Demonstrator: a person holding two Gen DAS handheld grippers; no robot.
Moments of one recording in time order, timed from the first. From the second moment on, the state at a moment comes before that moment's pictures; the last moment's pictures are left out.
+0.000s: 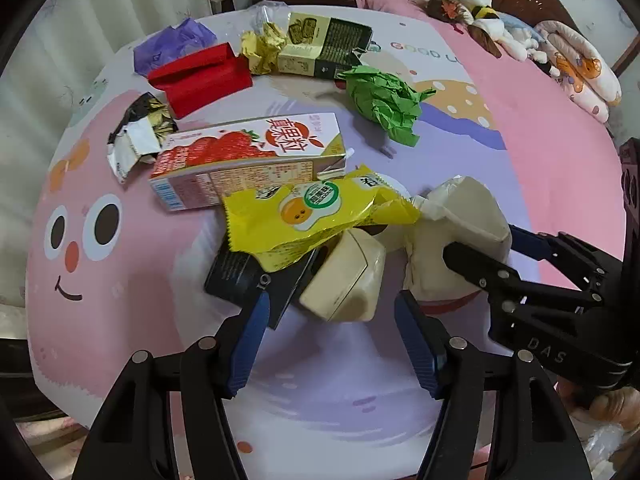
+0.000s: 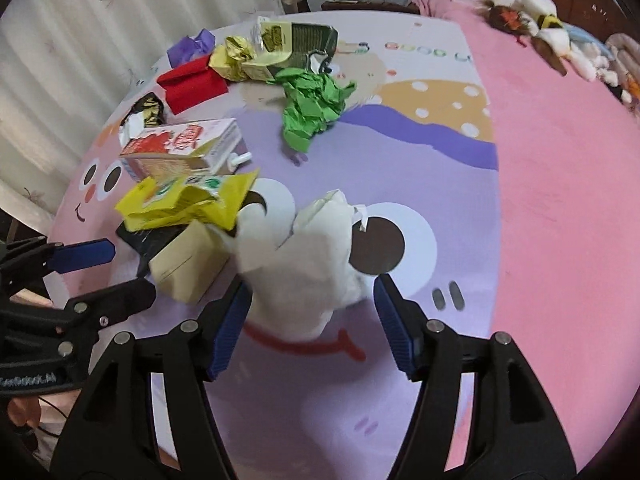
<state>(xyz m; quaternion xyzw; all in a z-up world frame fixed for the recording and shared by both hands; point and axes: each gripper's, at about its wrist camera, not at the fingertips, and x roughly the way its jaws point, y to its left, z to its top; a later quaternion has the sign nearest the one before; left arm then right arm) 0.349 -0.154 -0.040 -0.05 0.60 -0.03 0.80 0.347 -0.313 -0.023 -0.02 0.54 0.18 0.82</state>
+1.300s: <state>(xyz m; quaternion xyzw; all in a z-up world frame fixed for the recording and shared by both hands) 0.352 -0.183 -0.080 0.04 0.60 -0.08 0.80 0.314 -0.344 -0.014 0.03 0.52 0.22 0.83</state>
